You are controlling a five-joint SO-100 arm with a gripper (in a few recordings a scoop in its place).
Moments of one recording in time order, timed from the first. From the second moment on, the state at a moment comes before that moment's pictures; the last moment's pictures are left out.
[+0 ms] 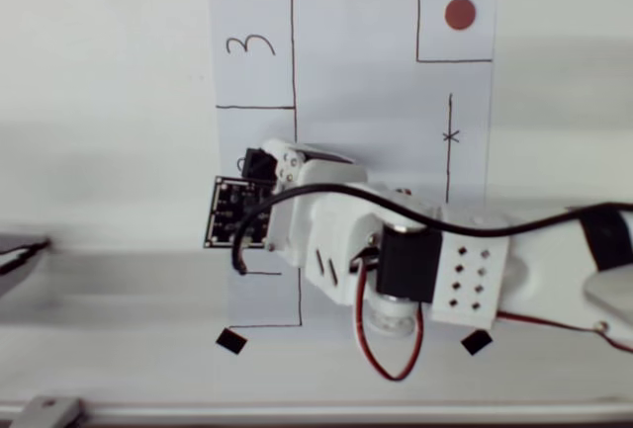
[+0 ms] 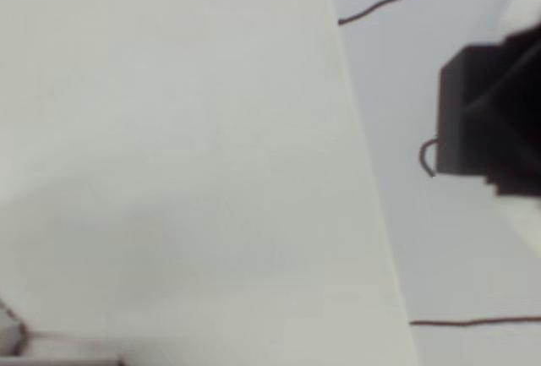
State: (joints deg) arm 9.7 40.6 40.3 53.7 4.5
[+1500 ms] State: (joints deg) arm 10.5 38.6 41.2 53.7 4.7
